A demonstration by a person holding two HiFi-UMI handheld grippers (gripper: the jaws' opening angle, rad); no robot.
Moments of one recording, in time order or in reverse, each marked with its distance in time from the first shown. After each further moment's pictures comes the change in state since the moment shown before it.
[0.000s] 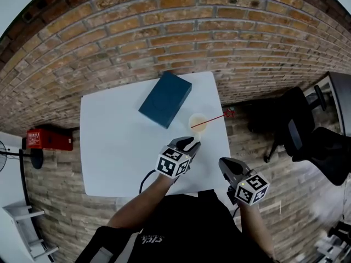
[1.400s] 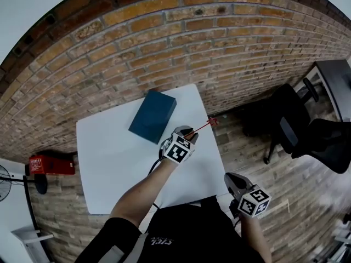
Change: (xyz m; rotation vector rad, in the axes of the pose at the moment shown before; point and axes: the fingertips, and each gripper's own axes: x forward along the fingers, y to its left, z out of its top) left arm 0.090 0.020 0.052 0.432 0.158 0.068; right arm -0.068 -0.036 -0.027 0.158 -0.092 -0.148
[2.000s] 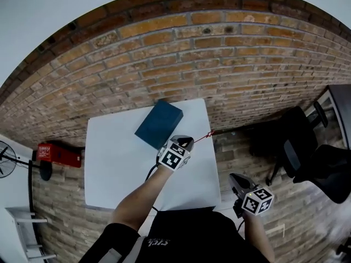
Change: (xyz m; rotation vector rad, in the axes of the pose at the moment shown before) left arm -0.024 0.016 0.024 -0.082 -0.016 0.118; right arm 0.006 -0.057 0.047 -0.045 0.031 0.119
